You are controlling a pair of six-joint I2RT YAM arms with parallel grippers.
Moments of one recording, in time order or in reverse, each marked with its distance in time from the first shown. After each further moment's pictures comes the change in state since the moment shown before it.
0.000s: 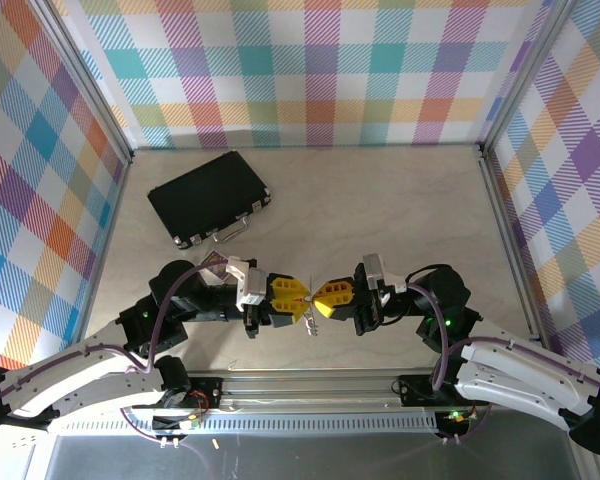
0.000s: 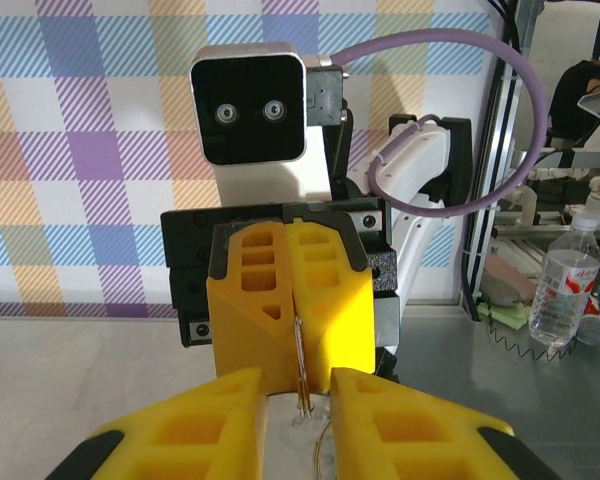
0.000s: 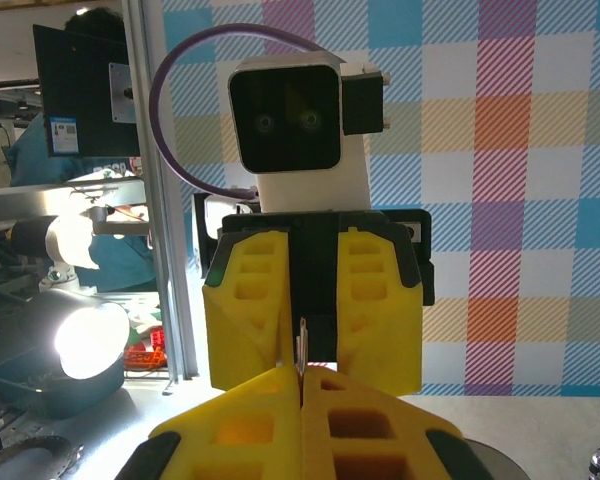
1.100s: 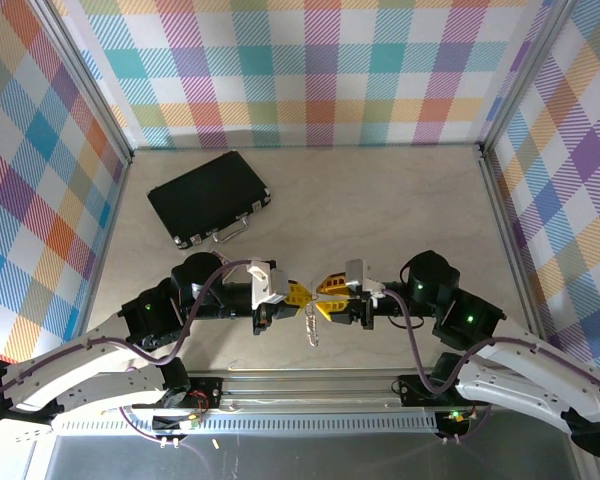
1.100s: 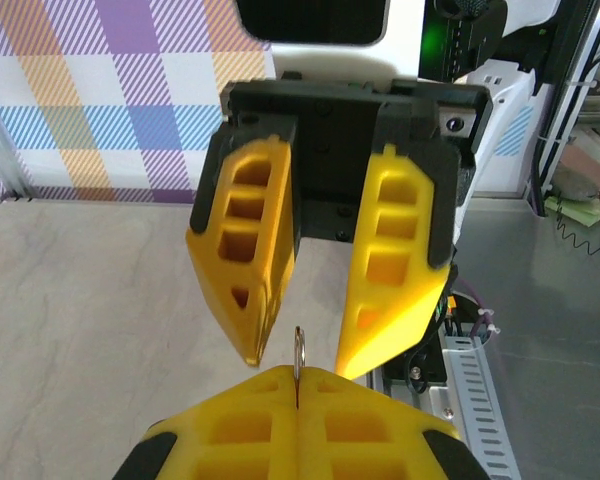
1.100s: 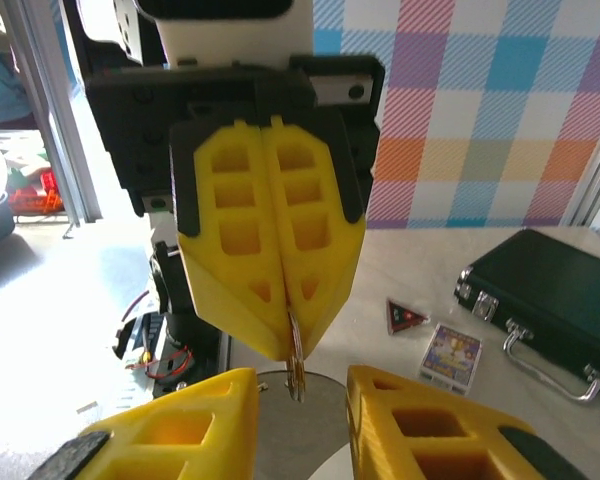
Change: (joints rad) left arm -0.001 0.067 0.089 -0.306 -0.126 0.149; right arm 0.000 -0.033 0.188 -0.717 0.162 -0.385
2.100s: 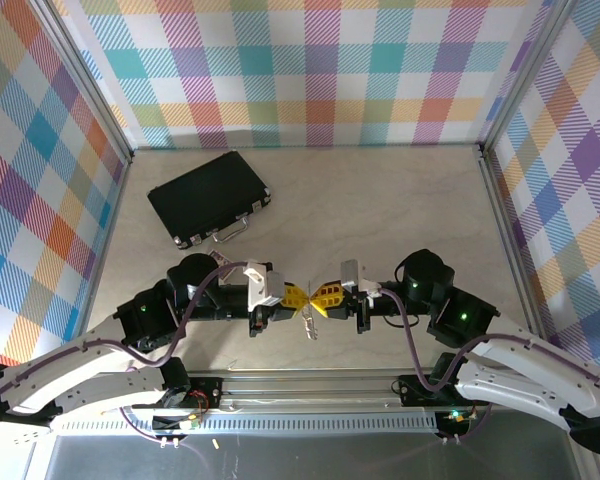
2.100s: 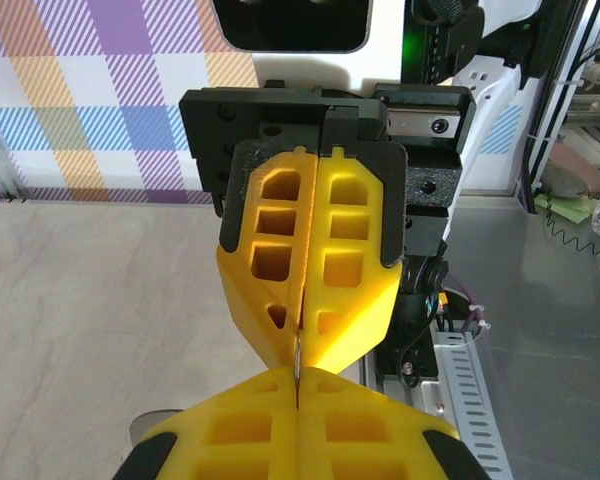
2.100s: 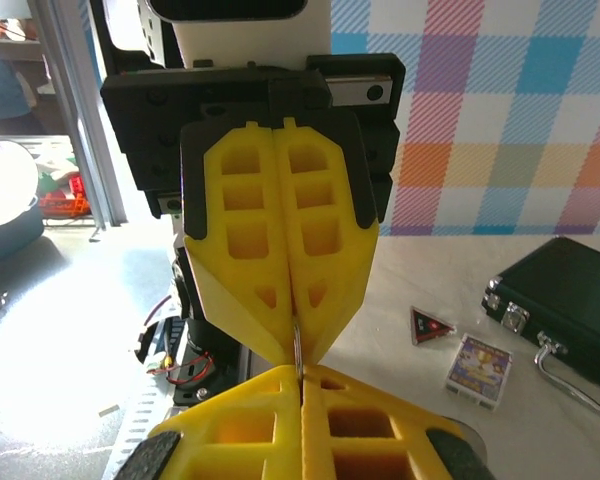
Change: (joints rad) left arm 0.000 -0.029 0.000 -0.024 0.017 0.001; right arm 0.002 0.032 -0.001 0.061 -0.050 0.025
